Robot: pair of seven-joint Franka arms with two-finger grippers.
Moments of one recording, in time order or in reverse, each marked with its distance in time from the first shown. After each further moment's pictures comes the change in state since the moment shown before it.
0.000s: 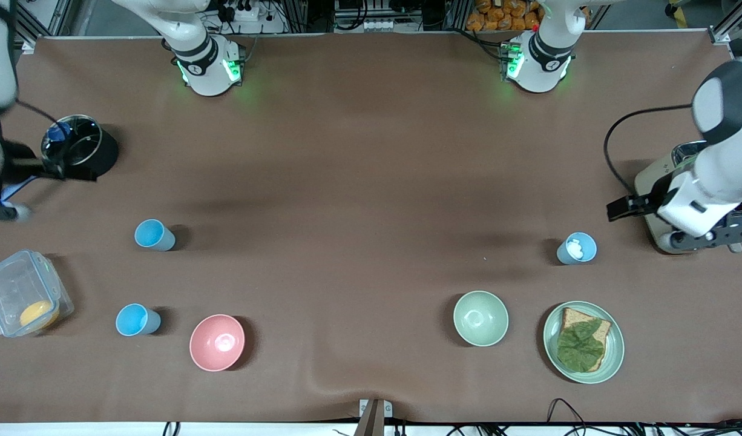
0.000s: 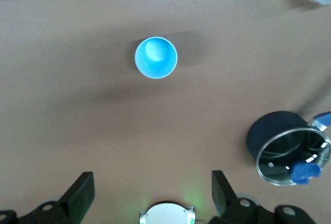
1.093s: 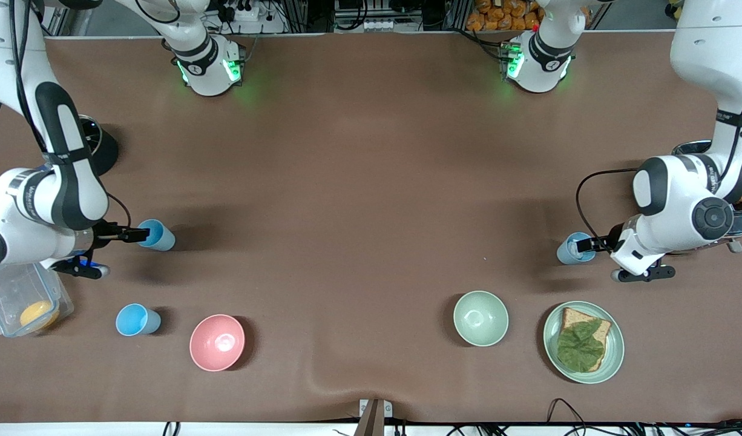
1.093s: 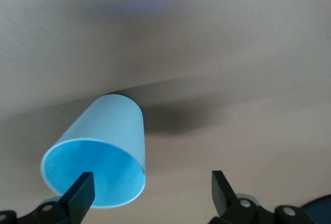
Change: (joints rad) left arm 0.084 0.288 0.001 -0.131 0.000 0.358 0.076; right arm -0.061 0.336 -0.003 -0.130 0.003 0.401 -0.003
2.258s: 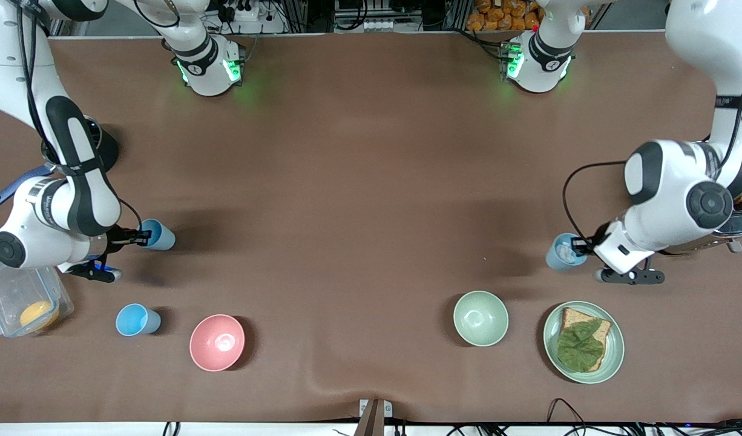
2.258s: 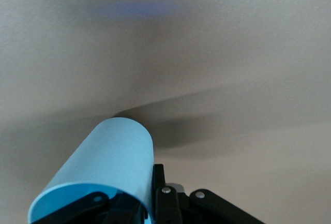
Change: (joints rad) left arm -0.008 -0.114 -0.169 0.103 -0.003 -0.135 -0.013; right arm -0.003 0.031 0.020 -0.002 0.031 0.048 -0.014
